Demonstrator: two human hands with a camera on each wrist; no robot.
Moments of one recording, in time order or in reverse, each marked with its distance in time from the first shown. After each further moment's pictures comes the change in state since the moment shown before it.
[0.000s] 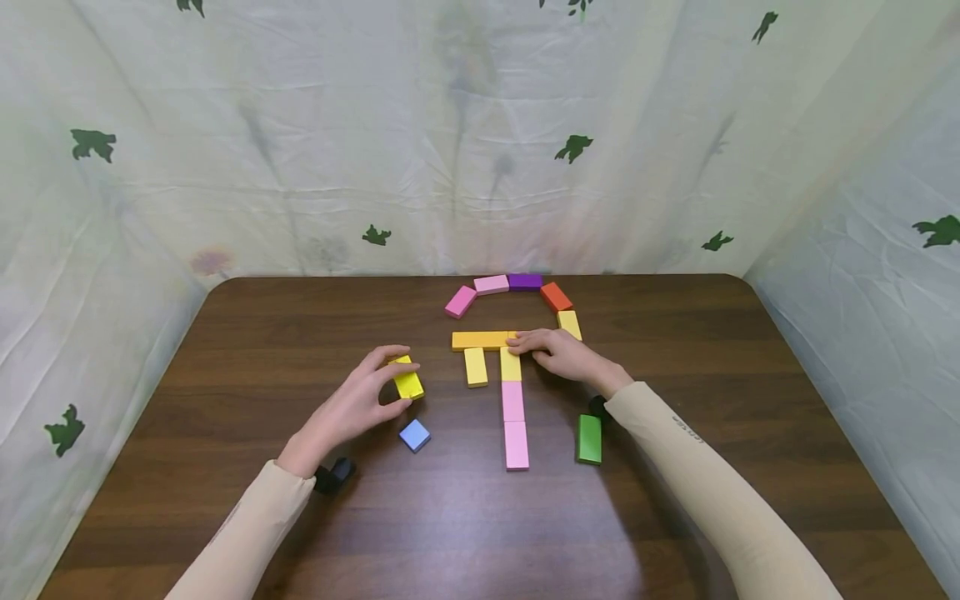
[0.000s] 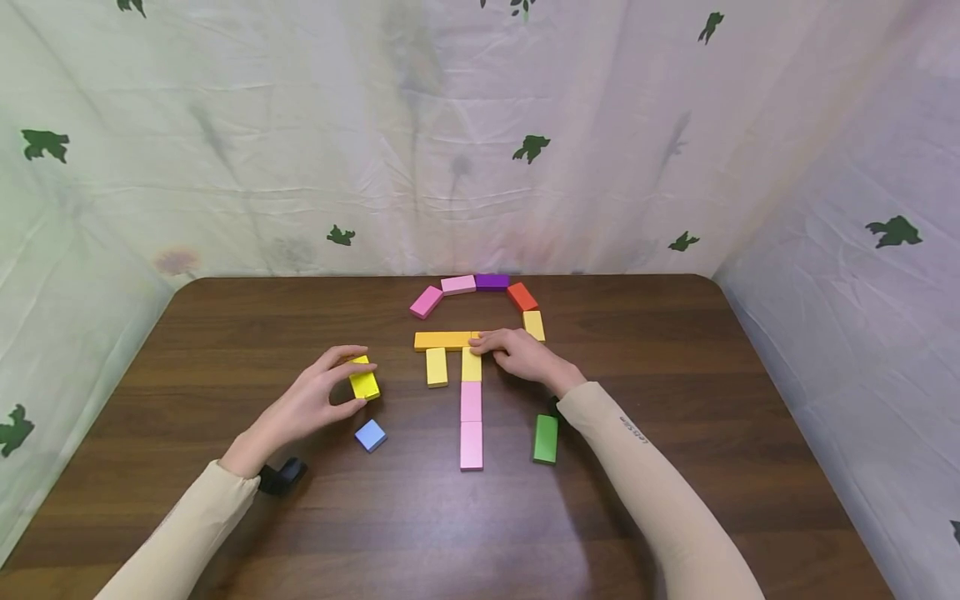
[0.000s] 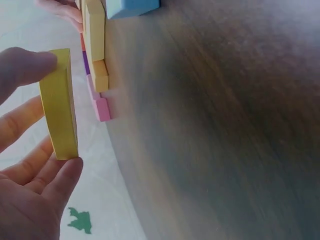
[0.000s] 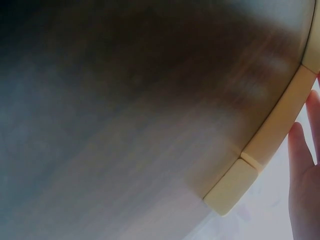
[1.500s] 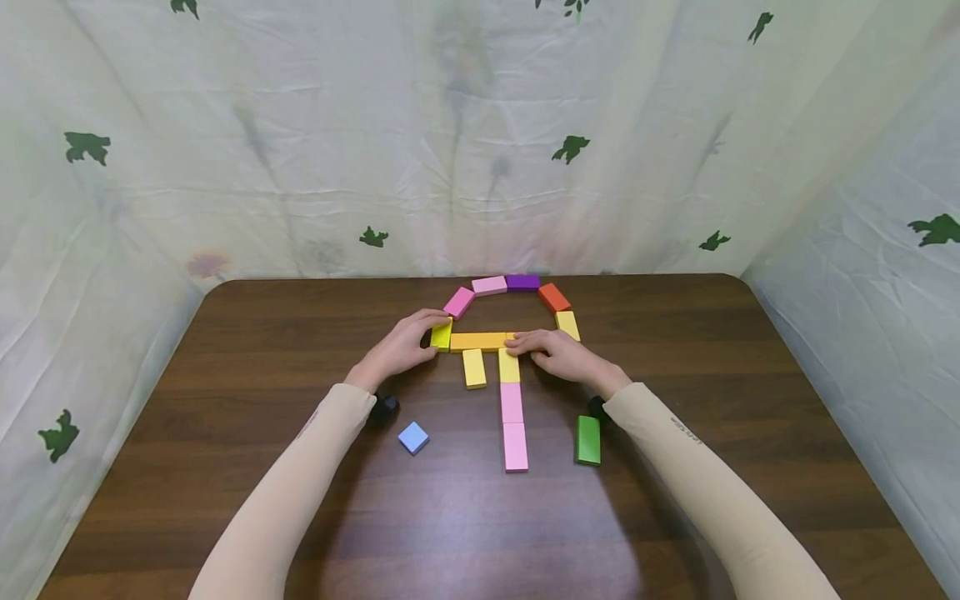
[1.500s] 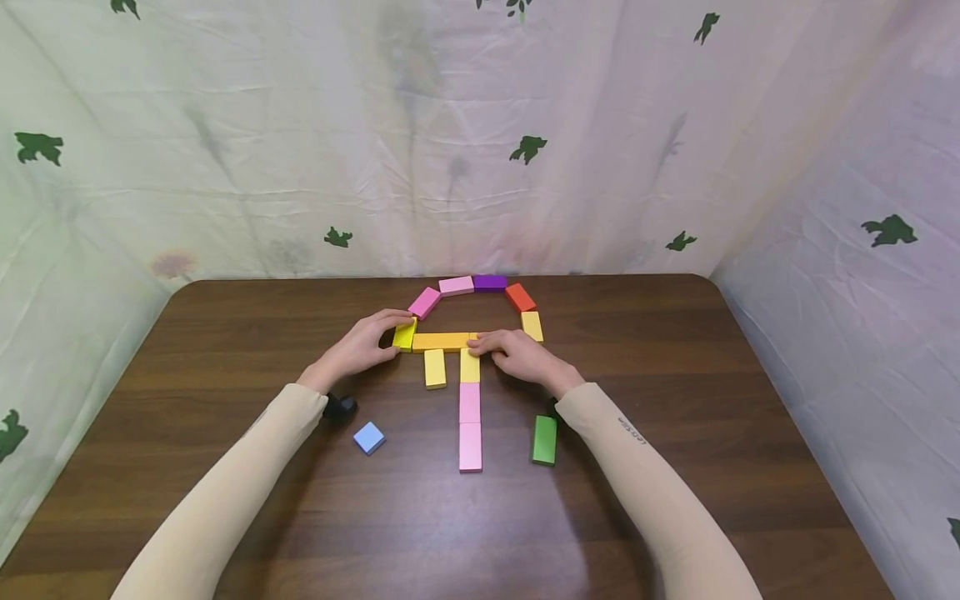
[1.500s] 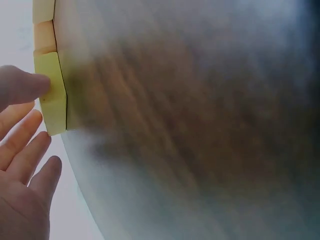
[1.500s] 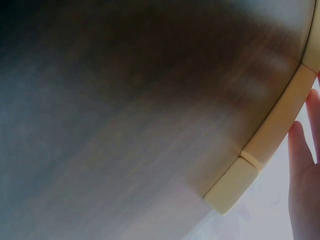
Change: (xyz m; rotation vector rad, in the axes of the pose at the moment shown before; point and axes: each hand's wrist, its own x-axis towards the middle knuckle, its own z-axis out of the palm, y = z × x) left_hand 0.102 -0.042 0.029 -0.009 -0.161 -0.069; right_hand 0.000 0.002 0.002 0.011 0.008 0.006
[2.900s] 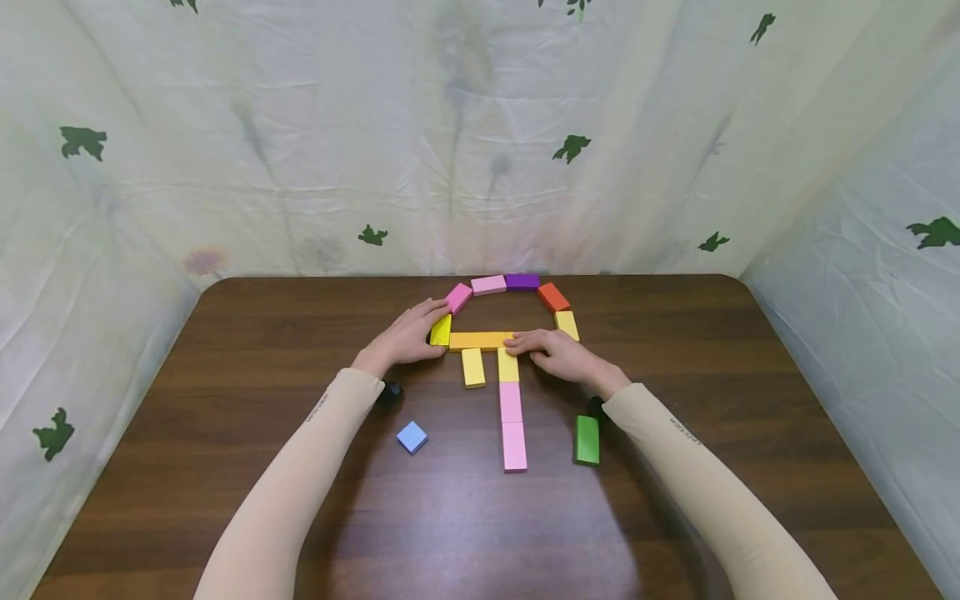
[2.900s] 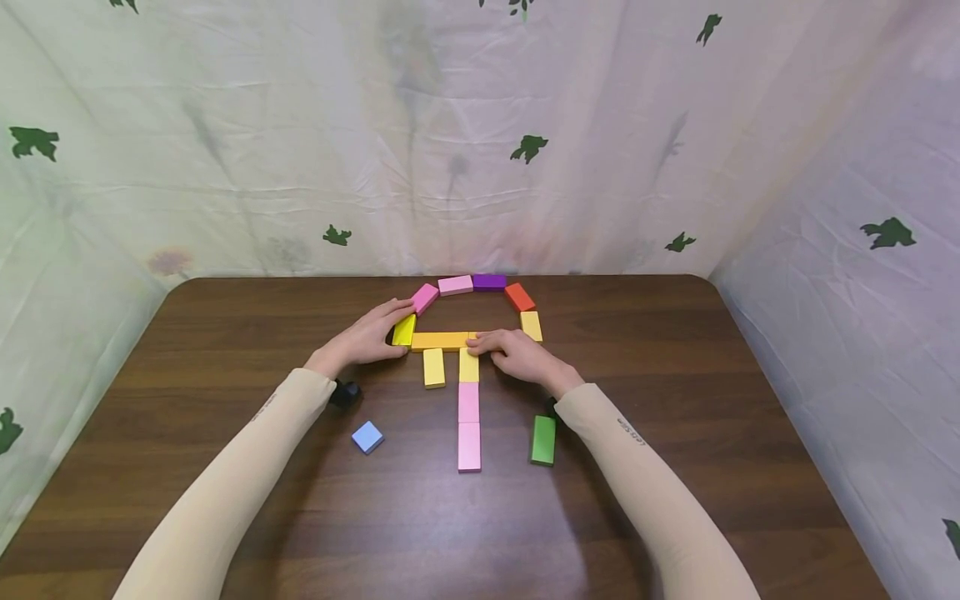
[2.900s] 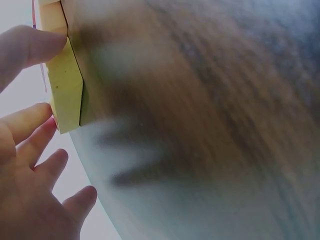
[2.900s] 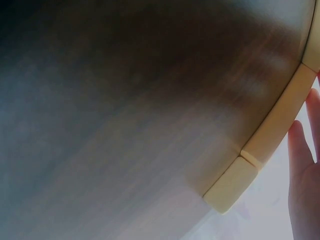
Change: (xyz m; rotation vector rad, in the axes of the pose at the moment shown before) left_hand 0.016 0.000 -0.004 0.113 -0.166 -0.129; right_hand 0.001 0.000 0.000 0.005 0.001 0.015
